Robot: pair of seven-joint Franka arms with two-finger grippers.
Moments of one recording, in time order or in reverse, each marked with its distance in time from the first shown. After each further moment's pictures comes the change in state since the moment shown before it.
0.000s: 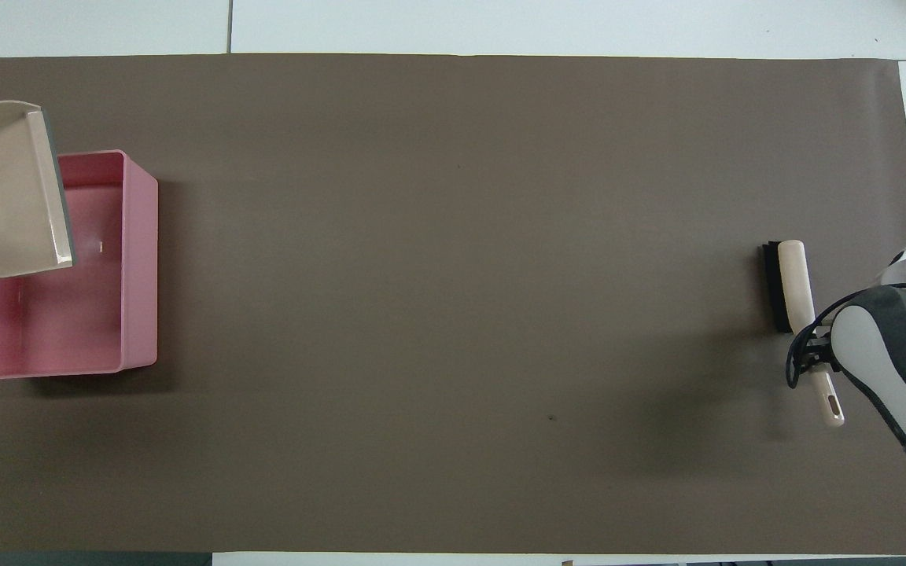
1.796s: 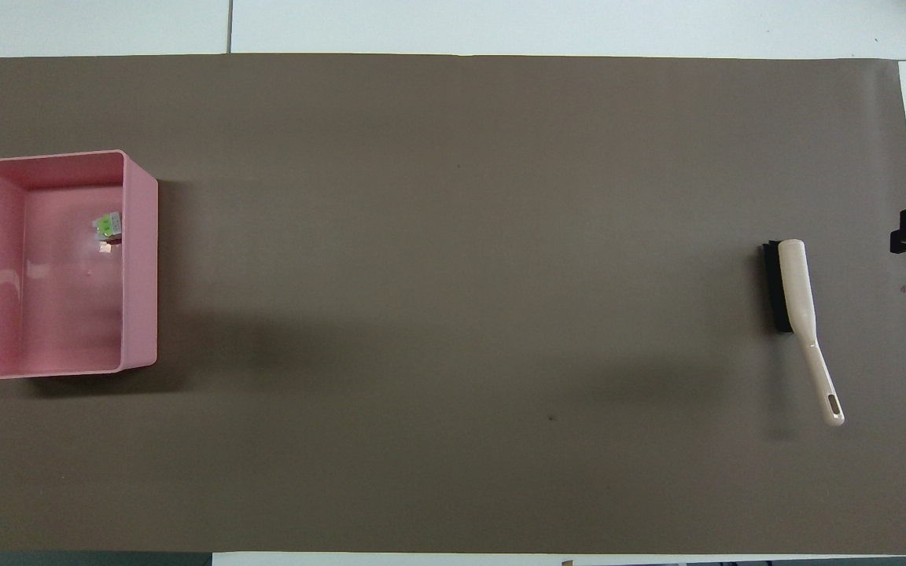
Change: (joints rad) left arm -0.326 -0.253 -0.014 -0.305 1.024 -0.023 -0.496; right arm 0.189 -0.075 -0.061 0.628 0.067 -0.386 0.276
